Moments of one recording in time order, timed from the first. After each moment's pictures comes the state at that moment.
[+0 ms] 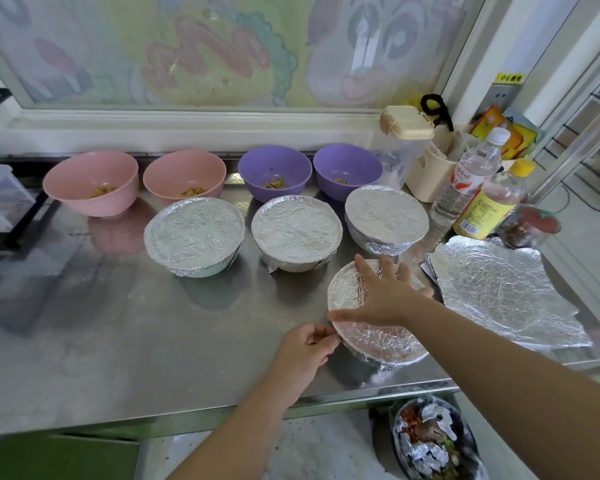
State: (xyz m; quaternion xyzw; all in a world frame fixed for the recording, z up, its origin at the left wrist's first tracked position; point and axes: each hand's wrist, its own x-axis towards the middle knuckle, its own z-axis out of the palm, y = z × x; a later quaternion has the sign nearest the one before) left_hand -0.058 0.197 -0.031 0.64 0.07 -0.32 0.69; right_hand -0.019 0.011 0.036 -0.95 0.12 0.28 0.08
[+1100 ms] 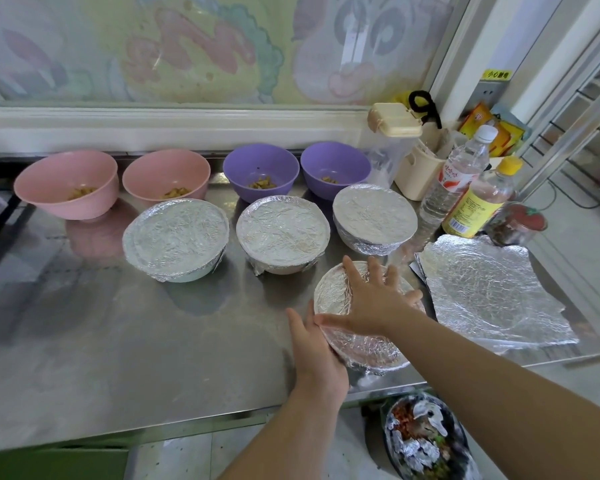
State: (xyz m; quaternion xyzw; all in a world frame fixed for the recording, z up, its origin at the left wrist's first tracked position) left_hand -0.063 0.133 0.003 0.35 0.25 -0.26 0.86; right_hand -0.023 0.019 0.029 -0.95 0.14 0.26 0.07
